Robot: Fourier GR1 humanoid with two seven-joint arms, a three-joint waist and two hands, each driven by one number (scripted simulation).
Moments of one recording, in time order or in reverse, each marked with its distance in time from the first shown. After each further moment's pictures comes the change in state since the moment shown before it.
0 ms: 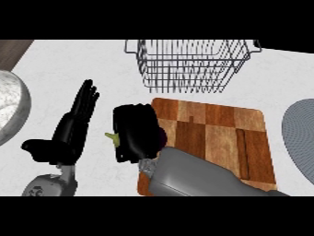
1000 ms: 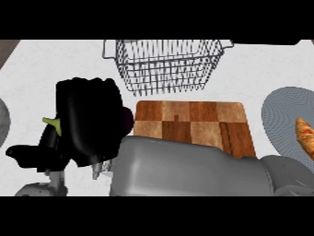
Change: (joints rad) left arm 0.064 0.013 0.053 -0.028 -0.005 0.032 0.002; right arm -0.401 -0.009 0.014 -0.048 -0.112 -0.172 0.207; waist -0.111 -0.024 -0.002
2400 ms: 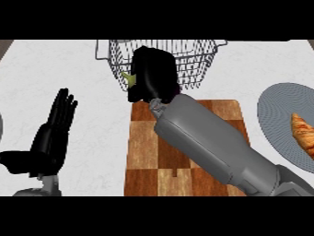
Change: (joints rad) left arm 0.038 -0.008 0.044 -0.022 -0.008 -0.029 -0.009; right arm 0.196 -0.019 -0.303 0.270 0.151 0.129 -0.253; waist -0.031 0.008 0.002
